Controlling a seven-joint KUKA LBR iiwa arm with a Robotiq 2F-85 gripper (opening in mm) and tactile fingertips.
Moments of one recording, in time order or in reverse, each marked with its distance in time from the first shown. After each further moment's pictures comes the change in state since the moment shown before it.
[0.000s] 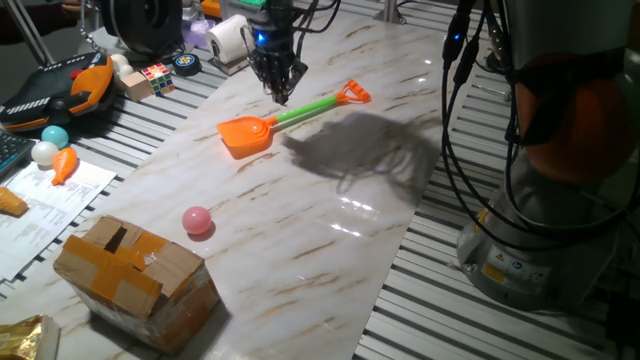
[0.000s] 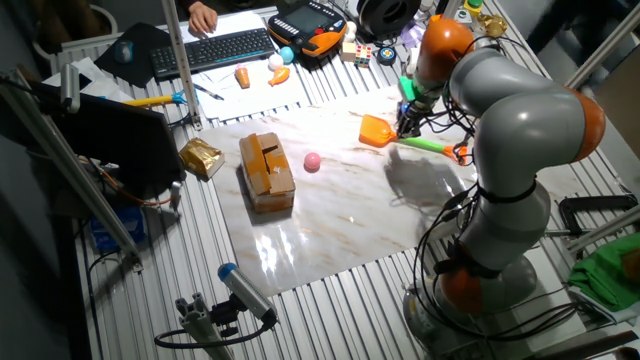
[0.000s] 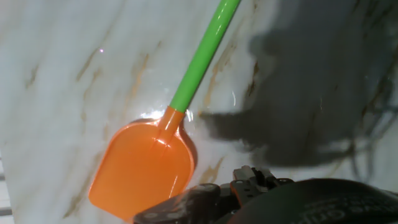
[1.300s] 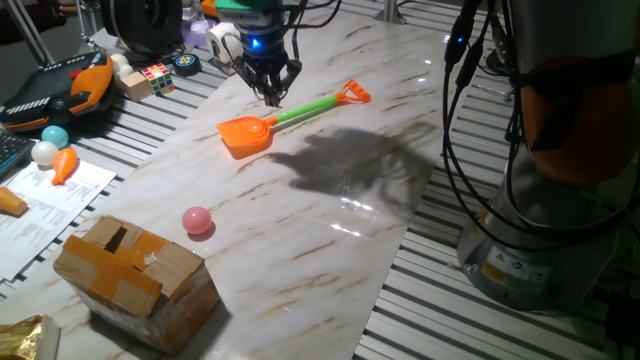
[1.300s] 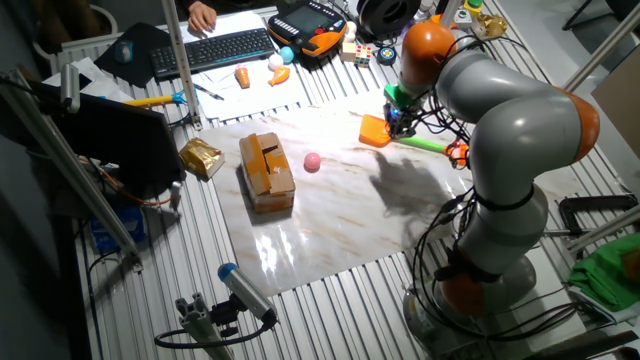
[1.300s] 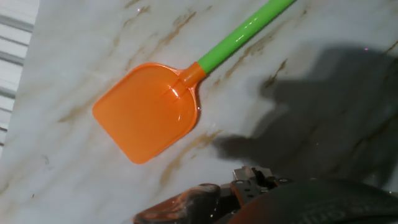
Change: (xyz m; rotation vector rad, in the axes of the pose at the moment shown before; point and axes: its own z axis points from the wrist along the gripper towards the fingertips) arm 0.032 -0.001 -0.004 -0.012 -0.072 -0.296
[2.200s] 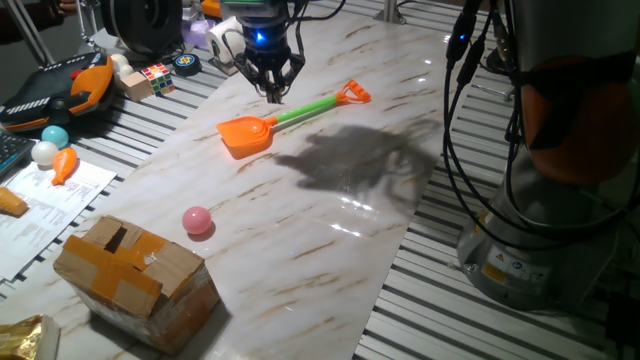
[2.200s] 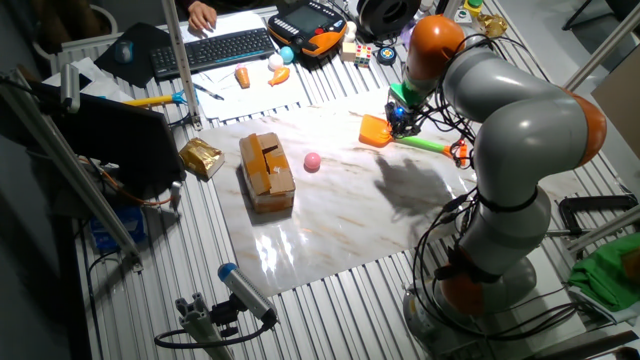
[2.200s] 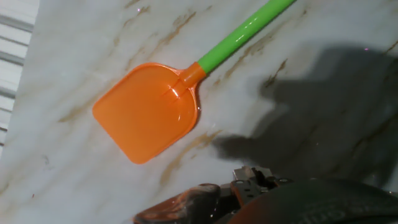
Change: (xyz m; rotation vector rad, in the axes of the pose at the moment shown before) arm 0.003 -0.009 -0.019 0.005 0.053 -0.122
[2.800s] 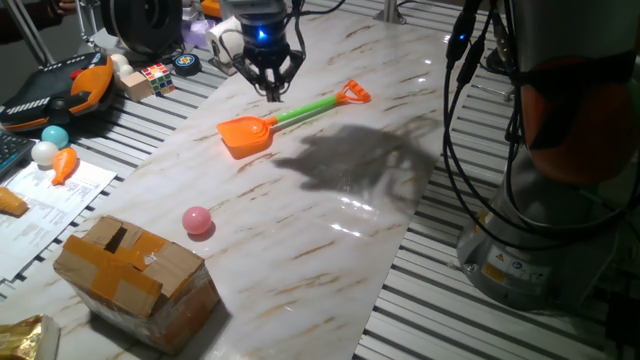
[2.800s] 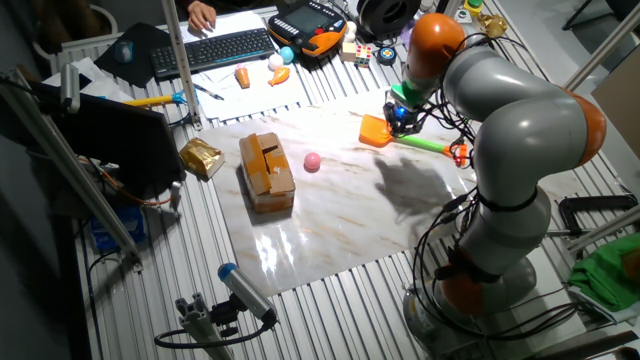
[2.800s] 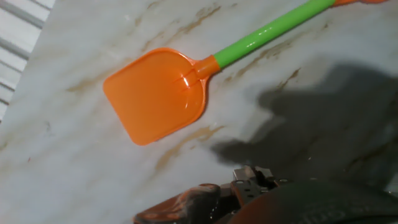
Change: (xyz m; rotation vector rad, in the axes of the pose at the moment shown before) arm 0.001 0.001 -0.003 0.005 0.011 -0.121
